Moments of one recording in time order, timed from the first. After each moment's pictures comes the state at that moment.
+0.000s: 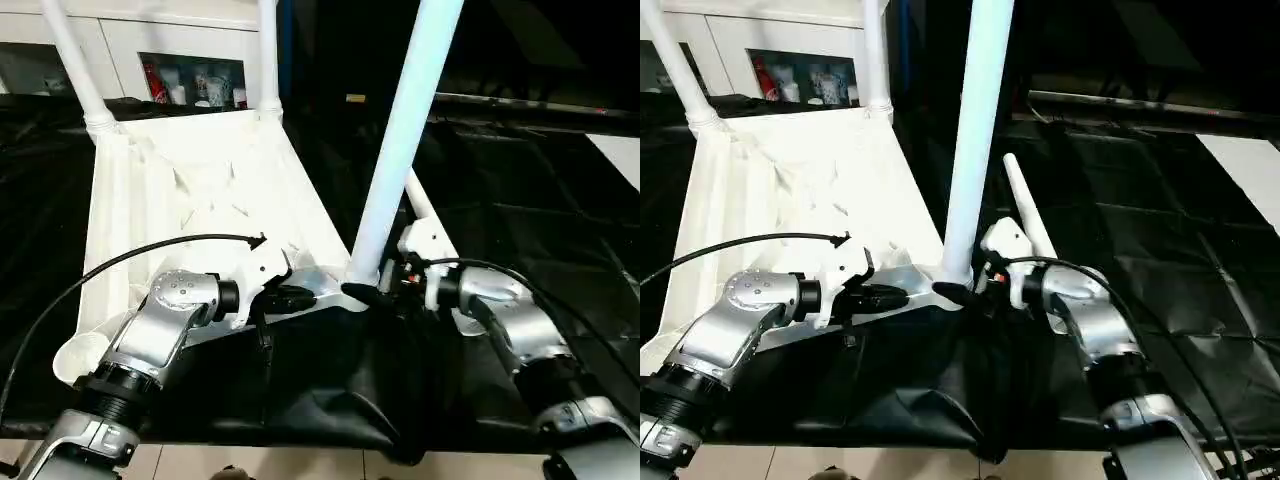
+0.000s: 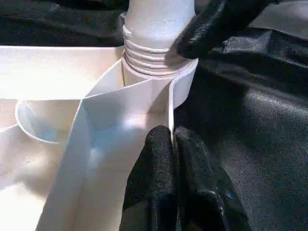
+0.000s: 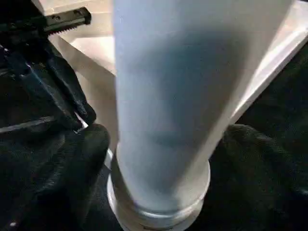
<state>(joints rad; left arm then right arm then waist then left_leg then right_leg) -0.44 0.39 -0.25 0.33 -0.06 0.22 -1.05 -0.54 -0.30 0.17 0.61 0.15 0.00 0.98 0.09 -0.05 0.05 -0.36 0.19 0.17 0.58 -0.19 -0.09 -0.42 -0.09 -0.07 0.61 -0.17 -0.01</state>
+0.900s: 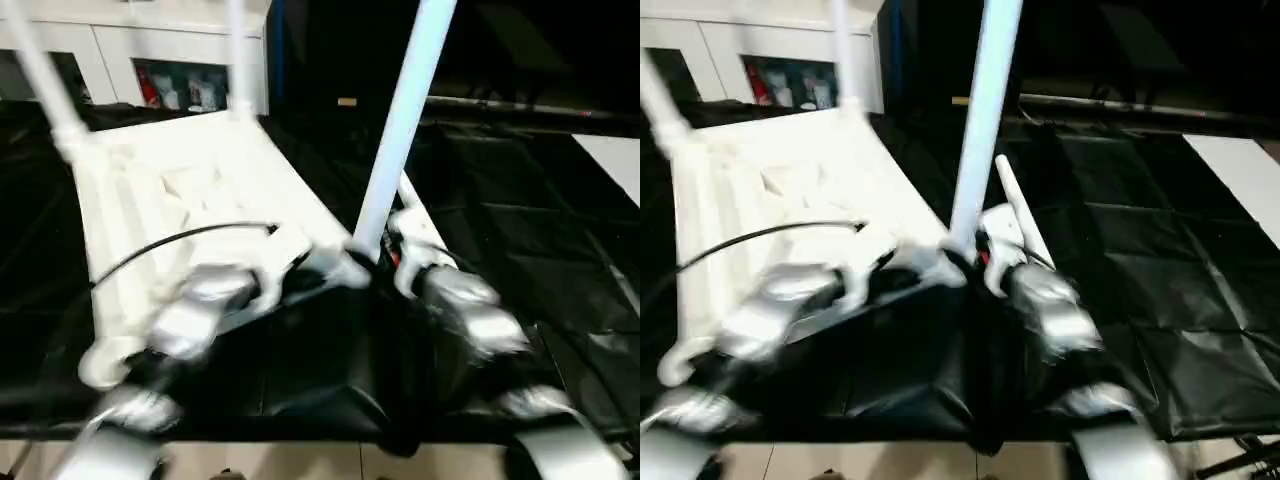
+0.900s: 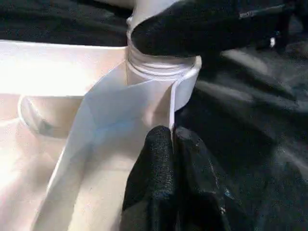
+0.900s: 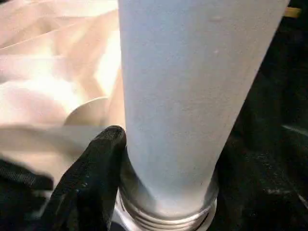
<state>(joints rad) -0.61 0.17 -0.20 0.59 -0.03 0.28 -0.71 -0.63 -0.07 0.01 0.78 0.12 0.07 0.36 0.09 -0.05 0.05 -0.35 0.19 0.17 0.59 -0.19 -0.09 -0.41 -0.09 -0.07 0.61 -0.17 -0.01</state>
